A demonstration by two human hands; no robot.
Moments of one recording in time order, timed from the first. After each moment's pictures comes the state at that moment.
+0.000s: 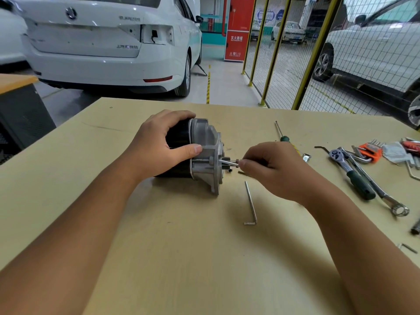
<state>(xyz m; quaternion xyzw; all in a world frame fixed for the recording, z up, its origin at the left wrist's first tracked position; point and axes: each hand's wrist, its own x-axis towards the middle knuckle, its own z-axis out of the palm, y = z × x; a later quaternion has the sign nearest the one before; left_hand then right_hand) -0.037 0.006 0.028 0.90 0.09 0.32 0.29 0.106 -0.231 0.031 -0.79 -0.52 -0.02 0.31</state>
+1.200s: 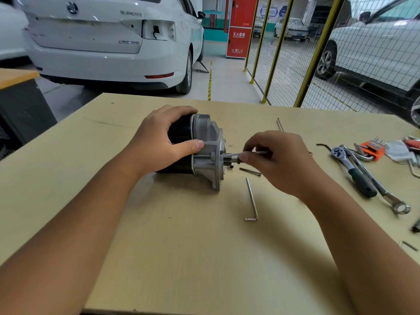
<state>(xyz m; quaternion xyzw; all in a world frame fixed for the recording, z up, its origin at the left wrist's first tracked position) -0.037 0.006 0.029 0.90 0.10 0.32 0.29 0.101 -0.229 0.037 -0.79 -0.50 -0.10 0.33</state>
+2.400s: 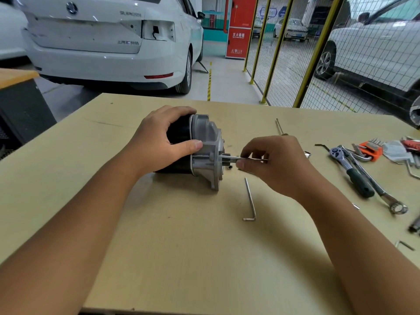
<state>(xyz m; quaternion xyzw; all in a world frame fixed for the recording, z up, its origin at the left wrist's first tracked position) -0.037 0.006 0.029 0.90 0.10 0.32 0.29 0.103 -0.228 0.031 -0.80 -0.50 -0.08 0.33</state>
